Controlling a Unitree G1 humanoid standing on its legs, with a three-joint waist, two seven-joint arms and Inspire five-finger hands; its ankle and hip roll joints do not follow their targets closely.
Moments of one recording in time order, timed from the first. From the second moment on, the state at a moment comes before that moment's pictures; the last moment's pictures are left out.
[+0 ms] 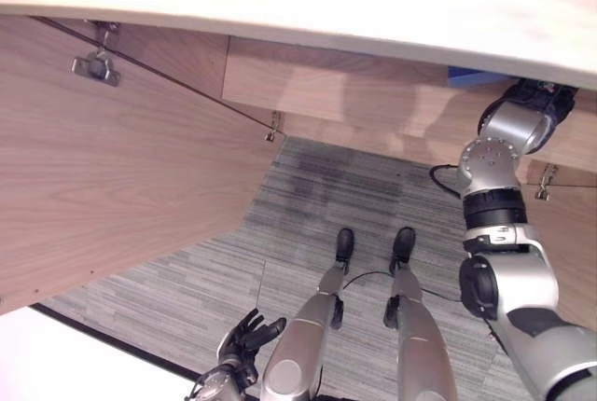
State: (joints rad) left arm 0.10 0.26 -0.31 0.70 -0.82 -0.06 0.14; right arm -1.08 -0.28 -0.14 0.59 1.32 -0.69 -0.70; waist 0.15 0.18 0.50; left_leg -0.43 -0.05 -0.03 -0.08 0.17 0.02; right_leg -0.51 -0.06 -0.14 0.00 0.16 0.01
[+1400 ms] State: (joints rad) left arm 0.08 0.33 -0.24 0.79 -0.82 -0.04 0.03; right arm -1.13 -0.66 0.59 0.93 0.96 -0.04 -0.11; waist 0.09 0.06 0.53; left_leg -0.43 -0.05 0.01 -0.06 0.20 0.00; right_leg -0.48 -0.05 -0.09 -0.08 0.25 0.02
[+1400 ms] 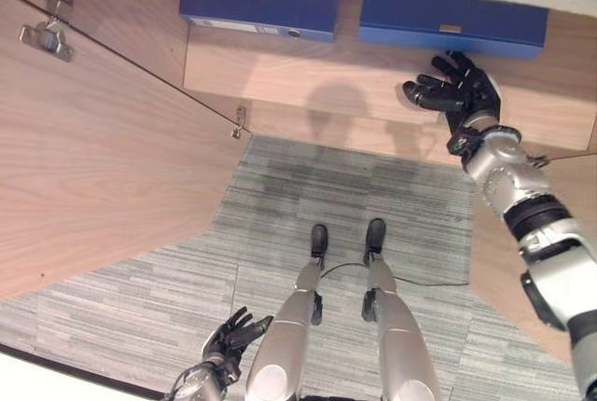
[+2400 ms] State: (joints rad) left arm -0.07 0.29 -0.15 1.11 -0.65 -0.04 -0.03; right arm -1.06 -0.63 1.03 0.72 -0.55 0.11 0.18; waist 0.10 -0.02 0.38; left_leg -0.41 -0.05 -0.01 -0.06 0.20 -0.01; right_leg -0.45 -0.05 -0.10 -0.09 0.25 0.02
